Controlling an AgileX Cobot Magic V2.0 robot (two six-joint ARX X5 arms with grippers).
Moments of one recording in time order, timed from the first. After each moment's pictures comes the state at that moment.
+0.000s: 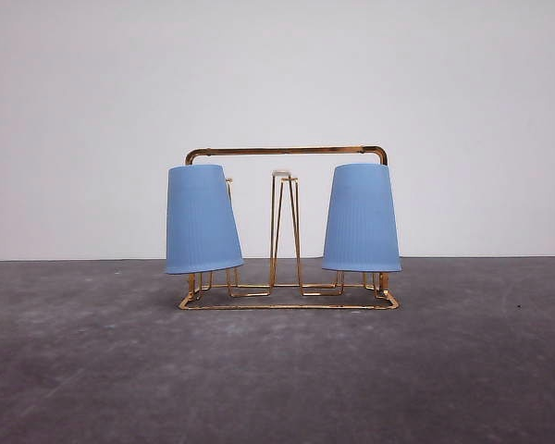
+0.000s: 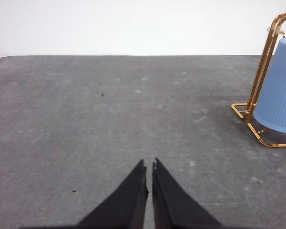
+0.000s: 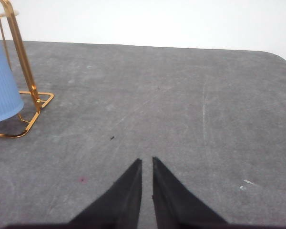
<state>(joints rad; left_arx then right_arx) 0.00 0.01 0.03 -0.15 0.05 0.01 -0.02 0.00 0.02 -0.17 -0.05 0.02</state>
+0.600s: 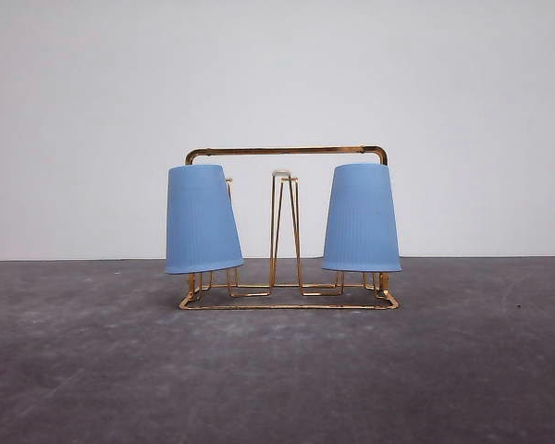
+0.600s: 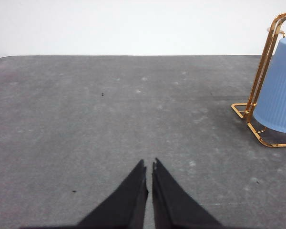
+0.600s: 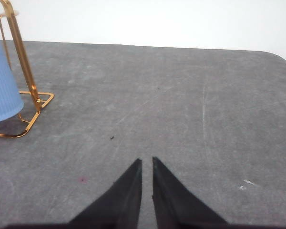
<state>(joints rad) 0.00 0.01 0.03 -0.15 0.05 0.01 -0.02 0.00 0.02 -0.17 -0.05 0.02</state>
